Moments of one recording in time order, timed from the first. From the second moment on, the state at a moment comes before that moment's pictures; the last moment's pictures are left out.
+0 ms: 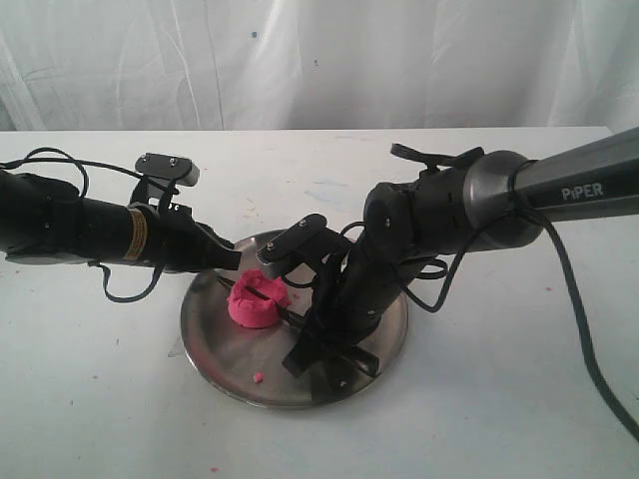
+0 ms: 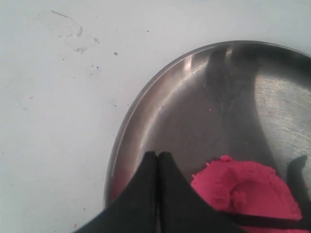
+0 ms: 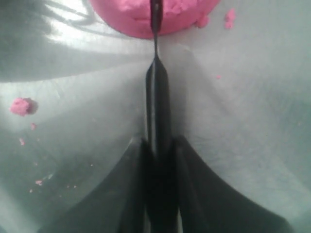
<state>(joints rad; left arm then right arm) -0.20 1.93 -0.98 1.26 -0.39 -1.21 0.64 1.97 -1.15 0.30 0.50 -0.53</state>
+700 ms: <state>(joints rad) -0.20 1.93 -0.98 1.26 -0.39 -1.21 0.64 1.93 -1.19 0.07 0.76 -0.39</state>
